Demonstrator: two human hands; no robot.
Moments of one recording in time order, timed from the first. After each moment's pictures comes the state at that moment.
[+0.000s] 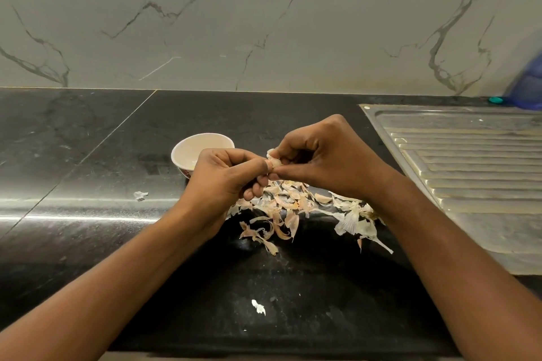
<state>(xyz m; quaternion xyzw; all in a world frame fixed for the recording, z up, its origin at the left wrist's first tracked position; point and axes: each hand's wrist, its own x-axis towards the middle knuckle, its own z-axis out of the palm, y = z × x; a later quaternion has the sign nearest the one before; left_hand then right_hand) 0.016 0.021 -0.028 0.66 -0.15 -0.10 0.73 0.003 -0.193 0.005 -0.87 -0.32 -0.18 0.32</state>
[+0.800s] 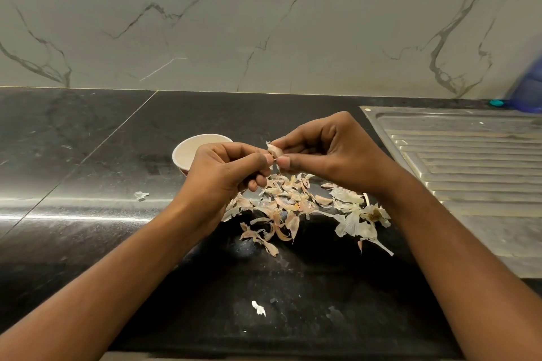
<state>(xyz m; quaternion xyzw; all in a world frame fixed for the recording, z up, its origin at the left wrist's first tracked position) 0.014 0.025 -0.020 0.64 -0.15 -0.10 0.75 0.002 -0.207 0.006 -0.83 -0.28 -0.09 0.48</state>
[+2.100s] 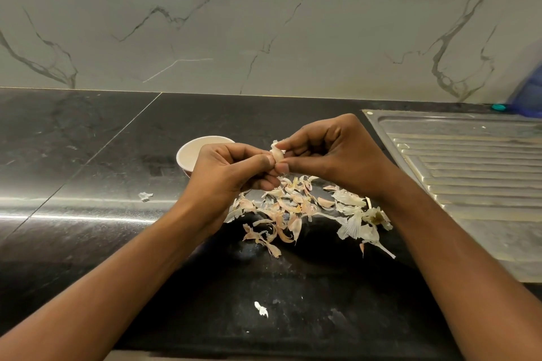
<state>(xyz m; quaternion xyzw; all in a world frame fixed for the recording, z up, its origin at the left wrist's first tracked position) 0.015 0.023 -0.021 0.64 -0.18 -0.08 0.75 0.003 -0.203 0.006 -0.83 -0.29 -0.14 0.45</state>
